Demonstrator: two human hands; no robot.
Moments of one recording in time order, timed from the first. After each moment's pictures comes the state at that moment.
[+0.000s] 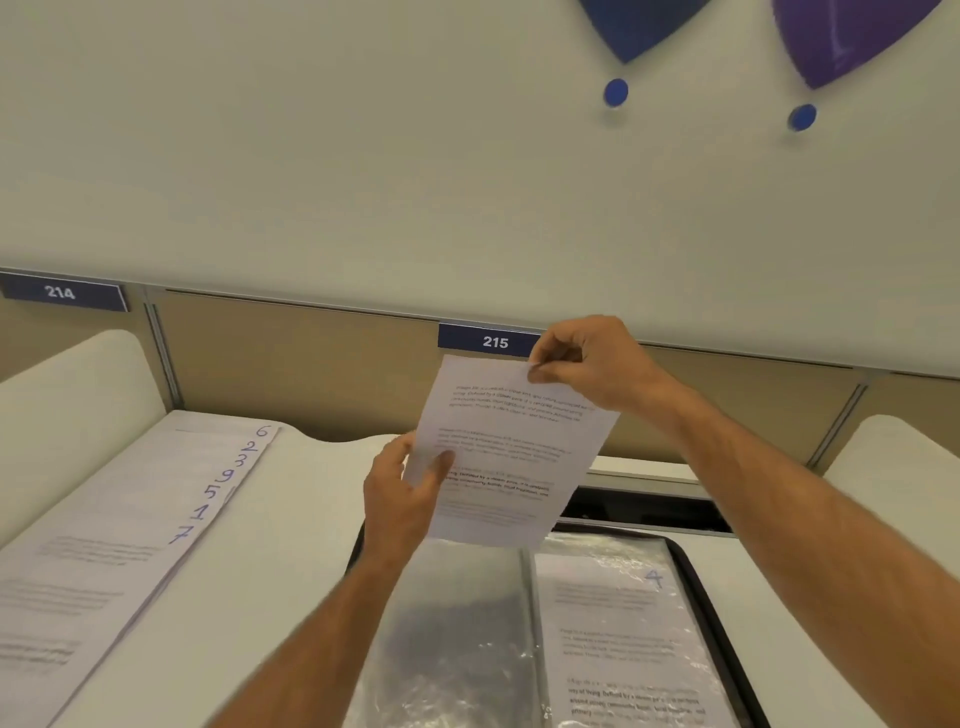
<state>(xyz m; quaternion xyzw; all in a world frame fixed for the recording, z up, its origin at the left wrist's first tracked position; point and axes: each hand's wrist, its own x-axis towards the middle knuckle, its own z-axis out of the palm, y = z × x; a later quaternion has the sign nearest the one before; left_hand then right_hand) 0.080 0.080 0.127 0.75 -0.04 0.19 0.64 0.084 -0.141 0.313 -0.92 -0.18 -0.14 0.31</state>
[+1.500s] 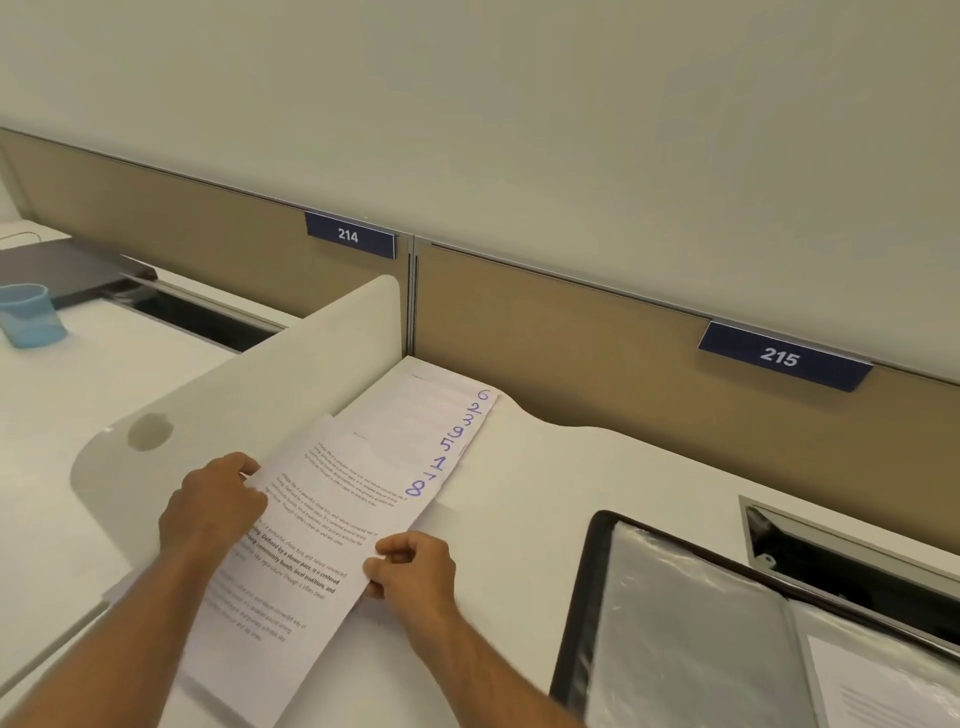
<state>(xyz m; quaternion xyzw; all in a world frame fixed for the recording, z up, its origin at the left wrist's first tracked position) 0.036 0.531 0.065 0.89 0.36 0.09 0.26 0.047 0.300 0.021 -0.73 0.05 0.21 0.65</state>
